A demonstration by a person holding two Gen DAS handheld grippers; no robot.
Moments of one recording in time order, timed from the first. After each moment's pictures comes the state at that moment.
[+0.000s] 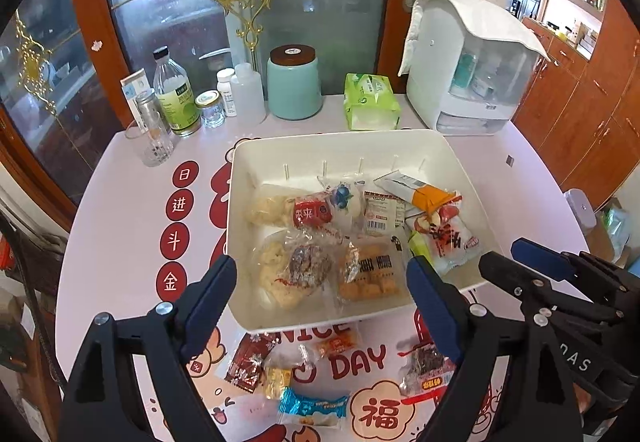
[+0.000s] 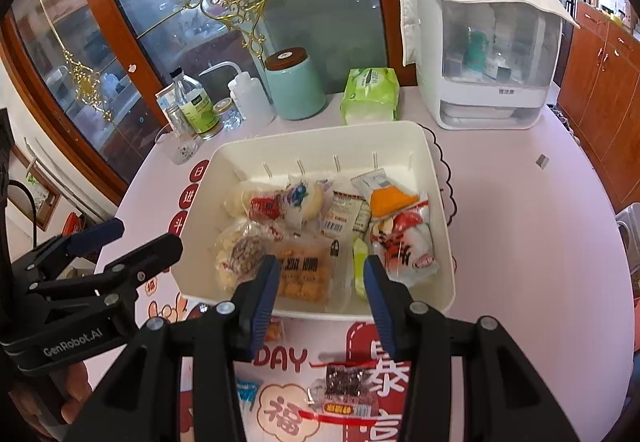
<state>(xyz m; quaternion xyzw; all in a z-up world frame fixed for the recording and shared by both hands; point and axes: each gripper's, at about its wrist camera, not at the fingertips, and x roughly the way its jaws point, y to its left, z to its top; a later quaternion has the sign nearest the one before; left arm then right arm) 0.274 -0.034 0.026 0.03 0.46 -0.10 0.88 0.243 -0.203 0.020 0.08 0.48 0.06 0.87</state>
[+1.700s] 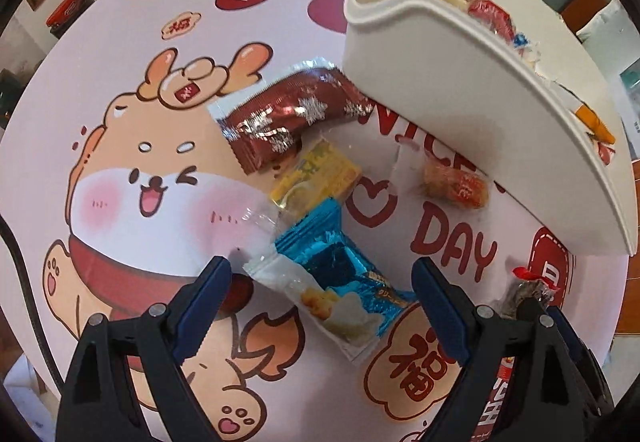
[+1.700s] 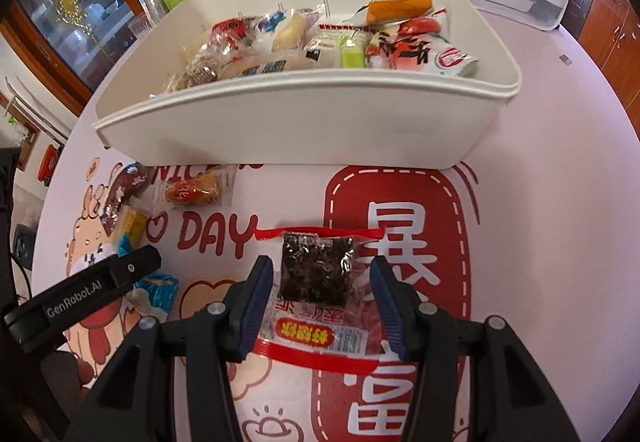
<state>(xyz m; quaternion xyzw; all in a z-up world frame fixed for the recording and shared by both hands) 0.197 0.013 -0.172 -0.18 0.60 0.13 0.76 0.186 -0.191 -0.125 0.04 0.58 0.06 0.81</state>
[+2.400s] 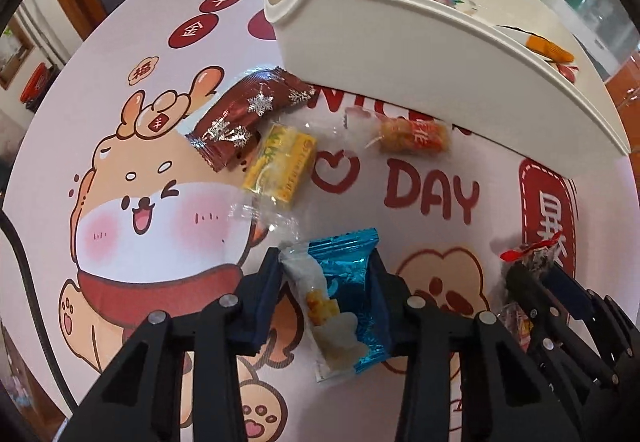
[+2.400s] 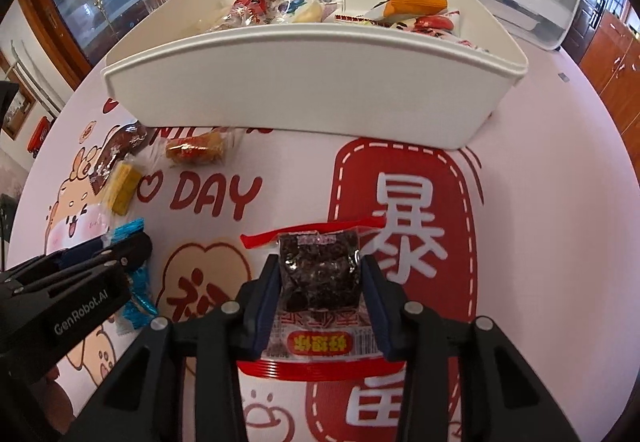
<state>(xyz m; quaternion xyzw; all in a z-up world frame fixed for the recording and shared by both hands) 0.182 -0.034 -0.171 -0.08 0.58 0.06 0.81 0.153 -0.176 -0.134 -0.01 0.56 0.05 0.82</state>
